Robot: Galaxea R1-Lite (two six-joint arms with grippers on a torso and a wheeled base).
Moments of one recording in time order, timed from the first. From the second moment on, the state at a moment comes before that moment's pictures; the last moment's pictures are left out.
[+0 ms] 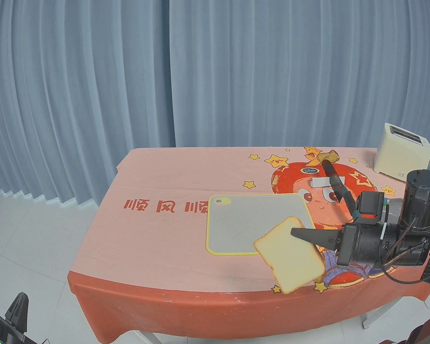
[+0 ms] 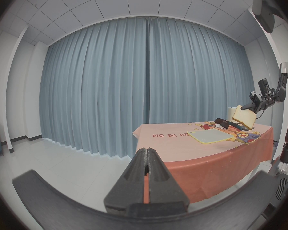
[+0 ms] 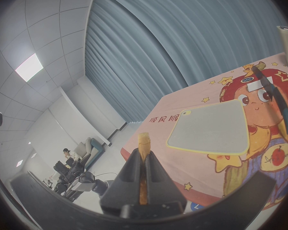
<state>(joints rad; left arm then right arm) -0.01 0.04 -0.02 -0.01 -0.01 -0.01 0.61 1.50 -0.44 -0.76 0.35 0.59</state>
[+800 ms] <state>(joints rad) -0.01 0.04 -0.02 -0.01 -0.01 -0.01 0.67 1.63 -0.32 -1.30 -0.03 0.87</state>
